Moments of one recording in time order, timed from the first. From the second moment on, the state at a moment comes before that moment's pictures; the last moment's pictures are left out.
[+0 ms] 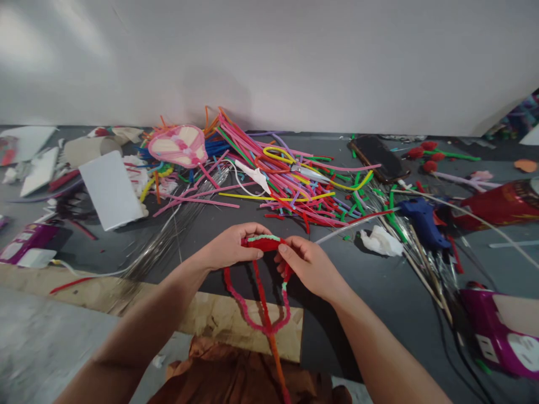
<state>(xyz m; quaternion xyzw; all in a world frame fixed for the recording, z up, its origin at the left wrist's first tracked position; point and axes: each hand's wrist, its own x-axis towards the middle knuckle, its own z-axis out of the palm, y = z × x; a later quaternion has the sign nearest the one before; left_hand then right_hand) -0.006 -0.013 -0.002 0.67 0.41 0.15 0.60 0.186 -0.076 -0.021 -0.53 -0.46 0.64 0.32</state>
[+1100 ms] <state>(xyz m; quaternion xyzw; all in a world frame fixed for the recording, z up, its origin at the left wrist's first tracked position) -0.005 -0.014 -0.011 0.46 0.39 0.20 0.78 0.192 -0.073 -0.028 -0.56 -0.76 0.11 0.32</state>
